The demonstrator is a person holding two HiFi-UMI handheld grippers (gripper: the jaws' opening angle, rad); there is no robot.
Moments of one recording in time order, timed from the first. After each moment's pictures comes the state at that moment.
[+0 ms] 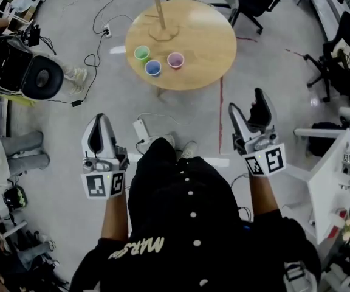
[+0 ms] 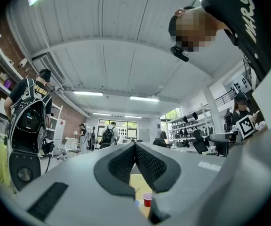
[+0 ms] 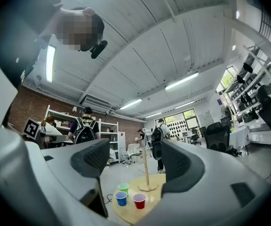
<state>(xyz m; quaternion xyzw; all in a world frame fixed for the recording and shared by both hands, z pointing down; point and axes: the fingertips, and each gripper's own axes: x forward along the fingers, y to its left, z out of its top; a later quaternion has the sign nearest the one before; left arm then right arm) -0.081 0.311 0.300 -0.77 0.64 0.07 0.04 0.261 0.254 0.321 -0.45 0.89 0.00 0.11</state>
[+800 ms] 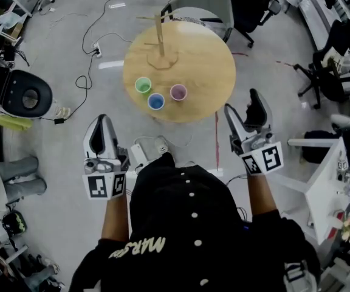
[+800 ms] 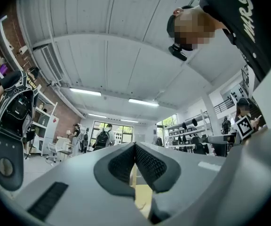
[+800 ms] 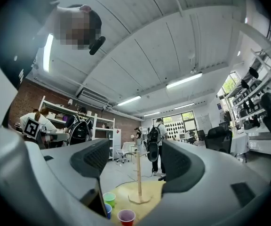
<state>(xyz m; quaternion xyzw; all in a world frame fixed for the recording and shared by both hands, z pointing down) -0.149 0.152 0.303 -0.79 0.60 0.11 0.04 0.185 0.112 0.309 -0.47 0.88 0.02 0.08</state>
